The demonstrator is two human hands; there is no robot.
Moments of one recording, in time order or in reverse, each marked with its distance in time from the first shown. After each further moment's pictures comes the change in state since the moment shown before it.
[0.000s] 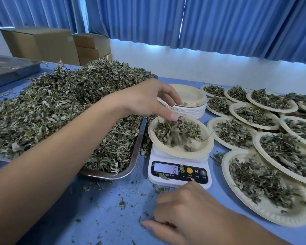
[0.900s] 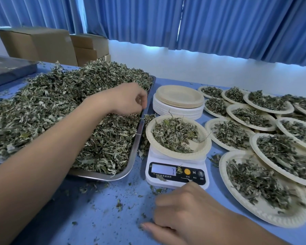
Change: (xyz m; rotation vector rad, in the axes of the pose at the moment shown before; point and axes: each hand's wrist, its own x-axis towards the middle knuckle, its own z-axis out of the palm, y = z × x) left_hand 0.010 -0.041 -0.027 0.488 0.072 -0.130; right_hand -0.009 -0.002 0.012 -0.036 0.133 -0.074
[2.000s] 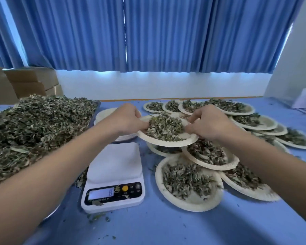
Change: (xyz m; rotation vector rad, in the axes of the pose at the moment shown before) left_hand 0.040 0.165 0.042 -0.291 0.095 -0.033; right_hand -0.070 0.141 -0.160 0.067 0.326 1.277
